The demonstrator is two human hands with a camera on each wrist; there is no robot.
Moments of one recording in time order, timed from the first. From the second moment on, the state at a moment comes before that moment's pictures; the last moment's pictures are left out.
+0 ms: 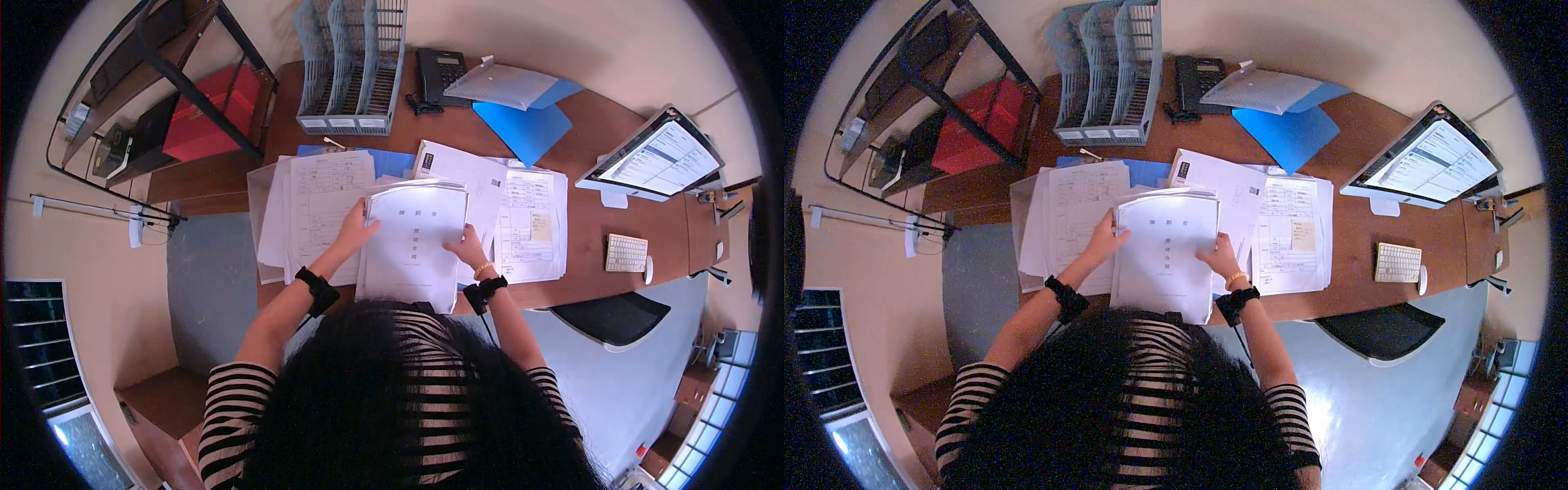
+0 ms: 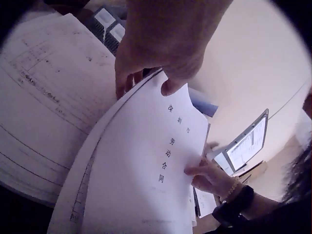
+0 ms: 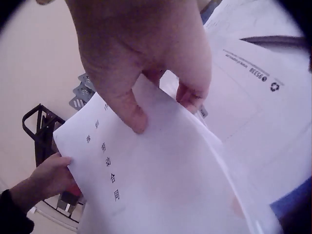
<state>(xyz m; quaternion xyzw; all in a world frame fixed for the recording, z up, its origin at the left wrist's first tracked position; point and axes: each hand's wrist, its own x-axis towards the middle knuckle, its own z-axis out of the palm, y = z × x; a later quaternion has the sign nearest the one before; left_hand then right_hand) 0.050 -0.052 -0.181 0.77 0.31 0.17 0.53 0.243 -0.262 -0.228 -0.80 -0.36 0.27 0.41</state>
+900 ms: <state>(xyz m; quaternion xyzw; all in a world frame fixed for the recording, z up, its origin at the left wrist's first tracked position) 0.020 -0.046 -0.165 0.46 0.25 0.10 0.85 0.178 -0.297 -0.112 -0.62 -0.38 0.43 0.53</state>
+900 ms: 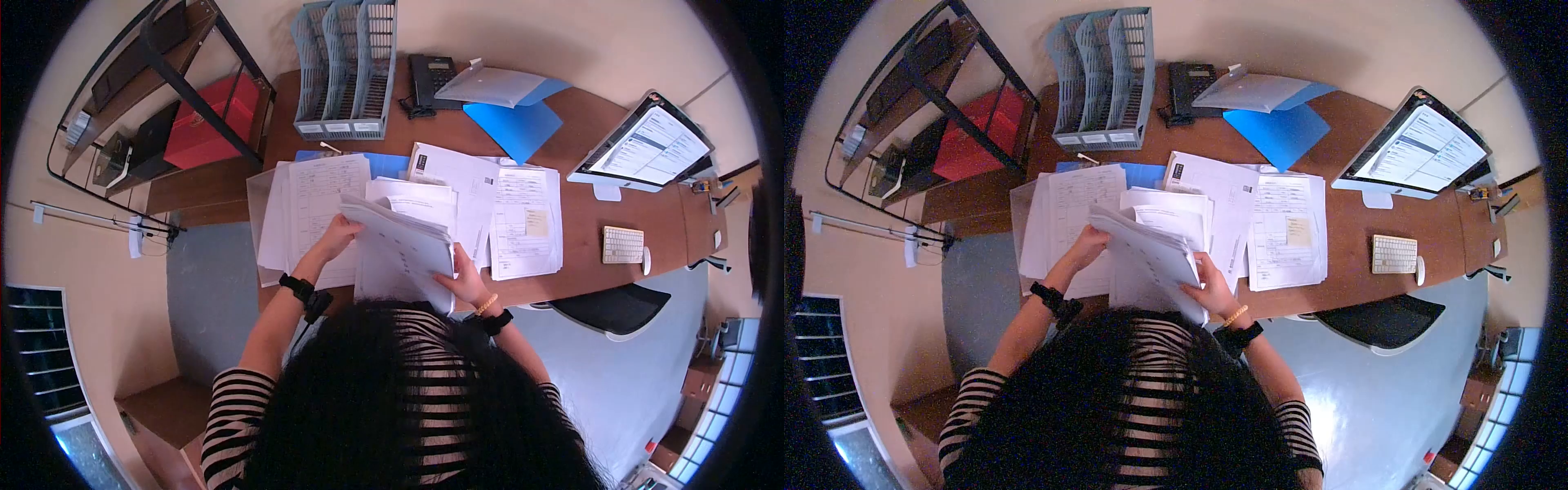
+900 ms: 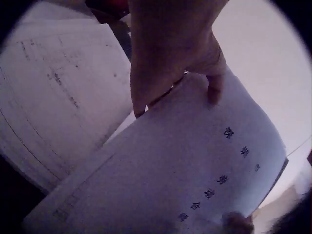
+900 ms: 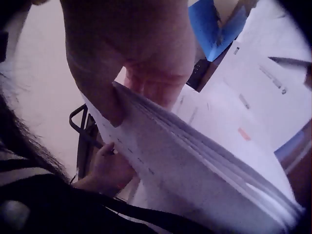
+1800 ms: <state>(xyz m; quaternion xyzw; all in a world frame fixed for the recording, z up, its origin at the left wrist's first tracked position) 0.004 -0.093 -0.065 0.69 0.12 0.23 0.67 0.178 -0.299 -0.136 -0.67 -0.37 0.26 0.59</state>
